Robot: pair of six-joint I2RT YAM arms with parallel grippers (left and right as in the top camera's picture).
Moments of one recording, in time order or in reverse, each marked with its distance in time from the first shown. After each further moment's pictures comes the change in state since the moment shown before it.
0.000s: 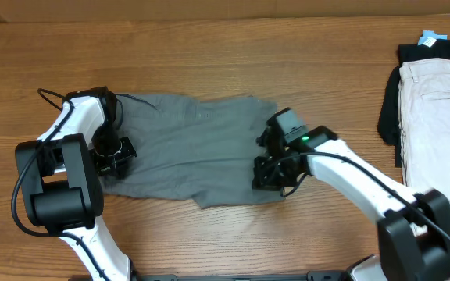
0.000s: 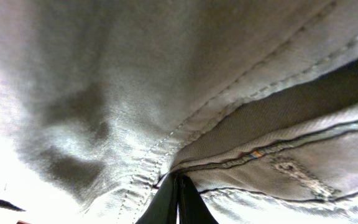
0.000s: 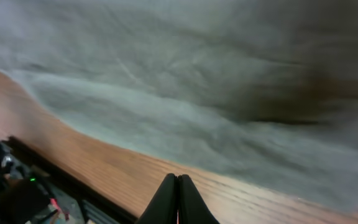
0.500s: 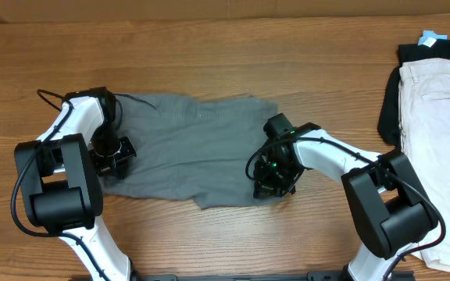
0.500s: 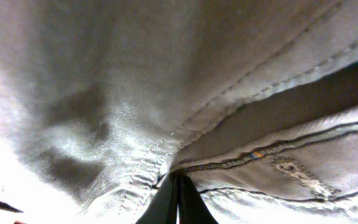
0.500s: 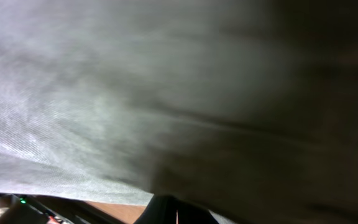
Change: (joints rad) left arm 0.002 0.000 0.000 0.000 0.011 0.000; right arm -0.047 0.234 0.016 -0.019 -0.032 0.072
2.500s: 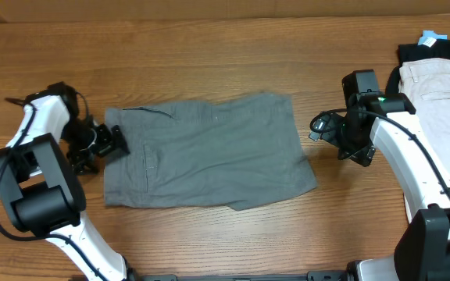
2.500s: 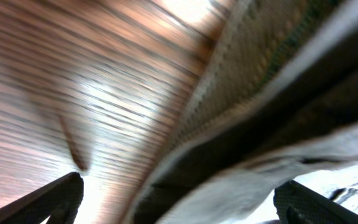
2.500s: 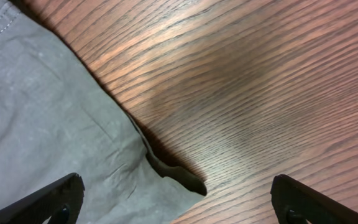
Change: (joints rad) left arm 0.212 0.029 0.096 0.054 0.256 0.211; right arm -0.381 -0.266 0.200 -0.228 0.485 0.071
